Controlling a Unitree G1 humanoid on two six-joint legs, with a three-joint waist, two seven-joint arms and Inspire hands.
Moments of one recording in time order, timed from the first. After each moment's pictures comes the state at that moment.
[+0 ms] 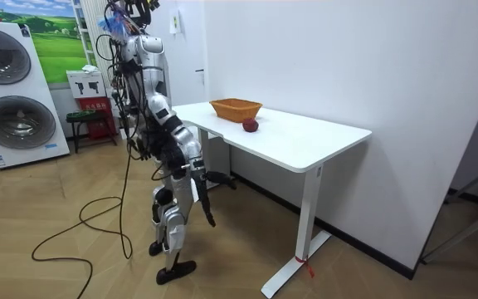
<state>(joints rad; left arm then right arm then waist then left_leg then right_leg) 0.29 0.22 0.24 1.19 -0.09 -0.08 0.19 0.17 -0.20 -0.55 0.89 1.36 -0.16 -0.52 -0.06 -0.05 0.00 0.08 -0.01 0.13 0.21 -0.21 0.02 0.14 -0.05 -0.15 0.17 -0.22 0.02</state>
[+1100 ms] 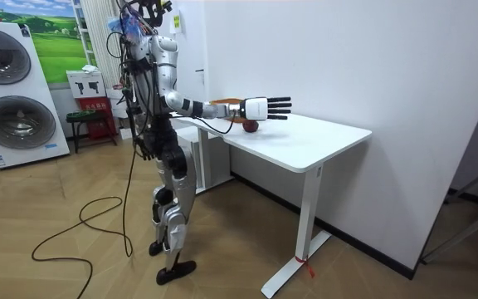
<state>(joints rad) 0.26 0.22 0.13 1.13 0.03 -0.09 0.18 0.17 -0.31 -0.07 0.15 0.15 -0.26 -0.64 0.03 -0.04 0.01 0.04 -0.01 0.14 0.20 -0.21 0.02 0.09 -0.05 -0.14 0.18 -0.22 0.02</state>
